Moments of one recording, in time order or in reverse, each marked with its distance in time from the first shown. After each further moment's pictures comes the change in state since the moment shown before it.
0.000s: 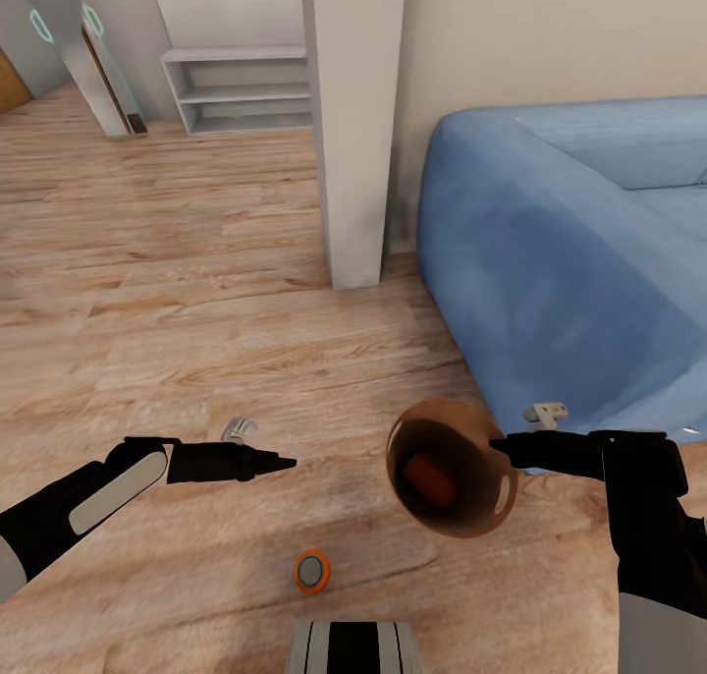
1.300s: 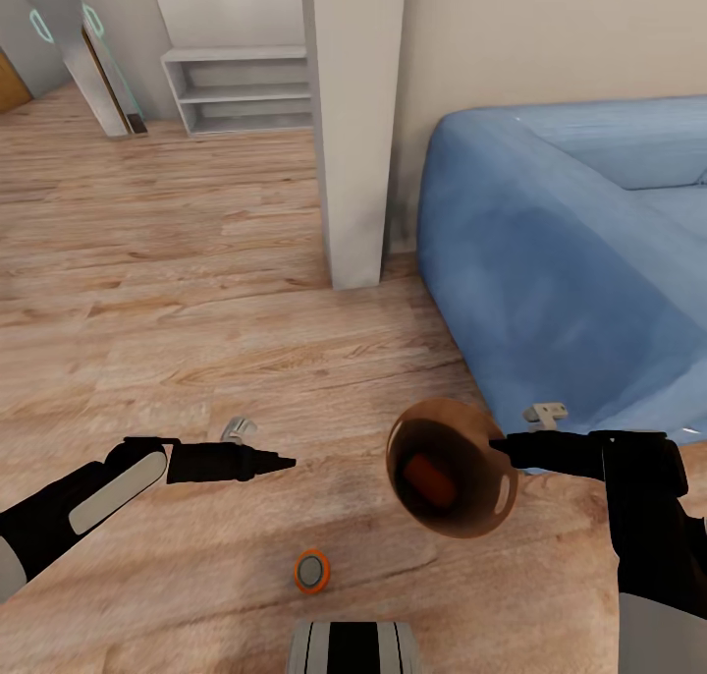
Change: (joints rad) left arm 0.000 0.000 0.000 0.003 0.004 0.000 -0.001; right arm 0.000 0.000 0.000 0.000 0.000 0.000 0.001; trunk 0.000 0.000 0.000
